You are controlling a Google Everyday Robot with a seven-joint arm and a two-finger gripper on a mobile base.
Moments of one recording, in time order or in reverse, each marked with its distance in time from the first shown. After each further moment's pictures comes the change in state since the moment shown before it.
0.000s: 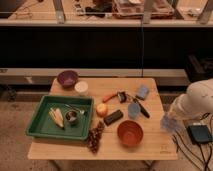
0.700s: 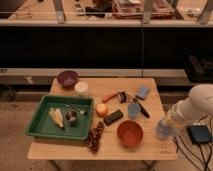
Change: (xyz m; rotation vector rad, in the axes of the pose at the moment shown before) arm -0.038 -0.009 0.009 0.074 -0.129 -0.068
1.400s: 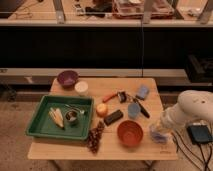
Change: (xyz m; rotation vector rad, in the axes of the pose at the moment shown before) arm -0.025 -0.030 0.068 0.086 -0.147 -0.021
